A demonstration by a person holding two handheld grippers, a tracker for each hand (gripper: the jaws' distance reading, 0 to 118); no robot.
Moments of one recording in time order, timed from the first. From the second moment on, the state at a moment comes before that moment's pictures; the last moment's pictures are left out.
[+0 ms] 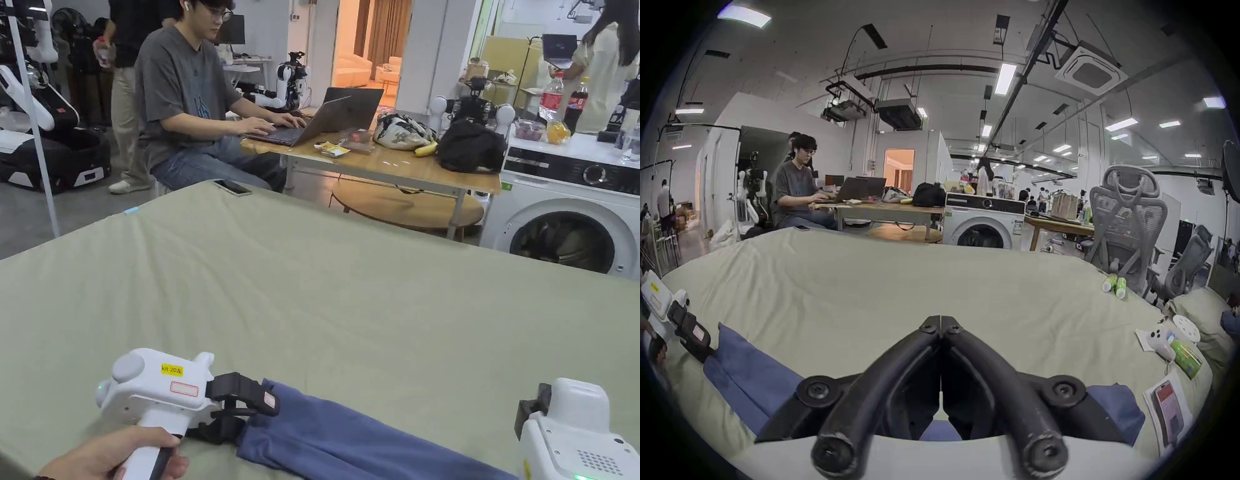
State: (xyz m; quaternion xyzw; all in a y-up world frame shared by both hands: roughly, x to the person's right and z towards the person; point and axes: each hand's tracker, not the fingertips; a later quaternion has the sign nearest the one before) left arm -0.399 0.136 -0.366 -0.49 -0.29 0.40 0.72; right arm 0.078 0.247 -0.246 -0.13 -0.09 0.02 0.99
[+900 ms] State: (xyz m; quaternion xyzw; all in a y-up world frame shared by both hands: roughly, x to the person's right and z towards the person) left arm -0.421 0.215 -0.334 -0.41 -0.29 0.38 0.78; right arm 0.095 0.251 -0.245 -0.14 -0.09 0.00 0.99
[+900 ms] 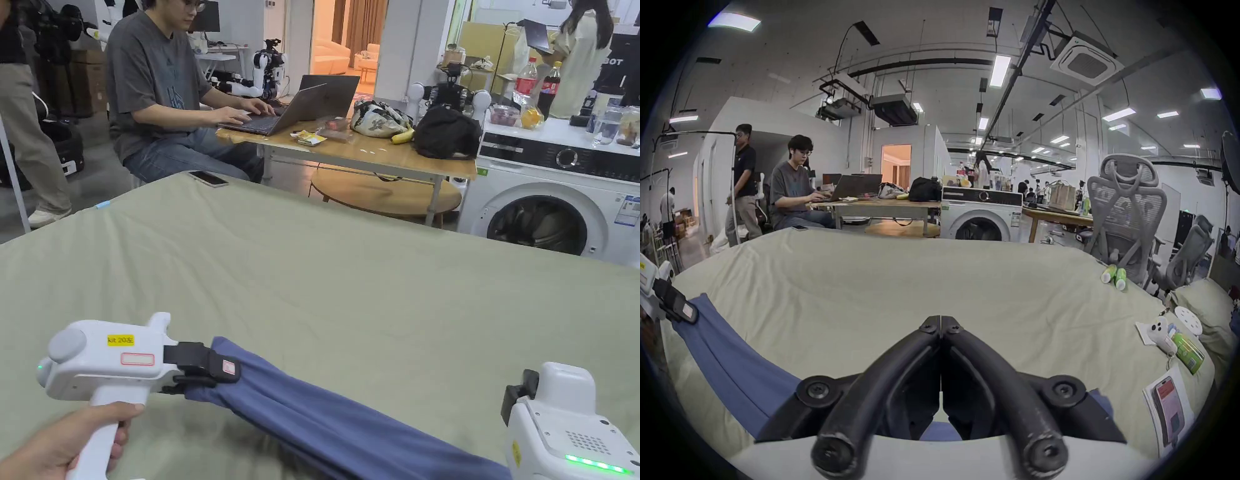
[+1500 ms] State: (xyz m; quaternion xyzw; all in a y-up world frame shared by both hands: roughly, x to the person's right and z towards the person) left arm -0.316 0.296 -0.304 -0.41 -0.37 0.22 0.80; right arm 0.099 0.263 -0.238 -0.13 -0.08 0.00 0.99
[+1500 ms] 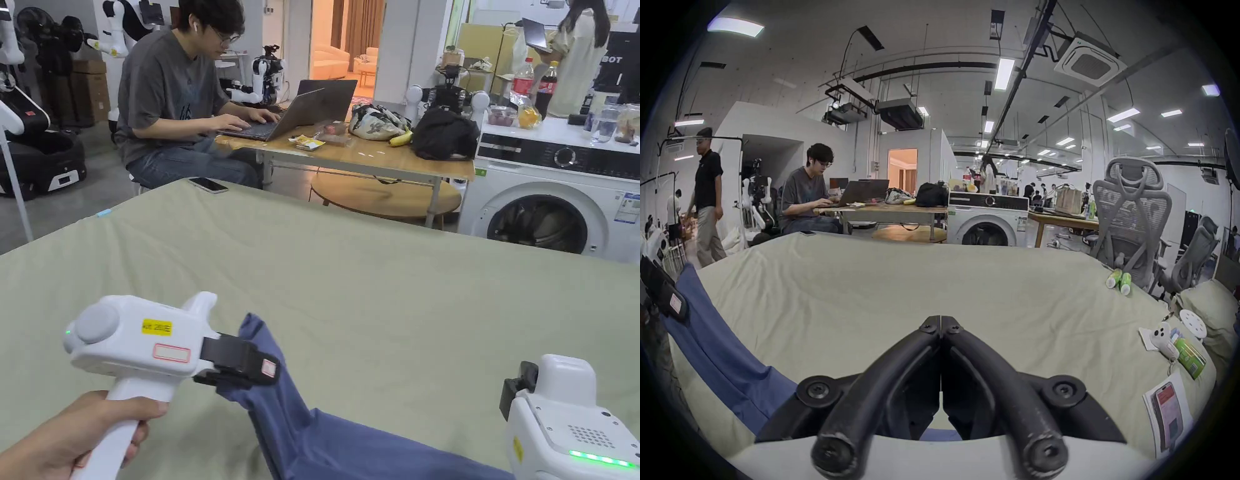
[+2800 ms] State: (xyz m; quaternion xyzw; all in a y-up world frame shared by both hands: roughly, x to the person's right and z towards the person) left arm -0.127 0.200 -0.332 -0.54 -0.34 0.15 0.76; right arm 0.151 0.262 -0.207 -0.15 -0.12 -0.01 0.98
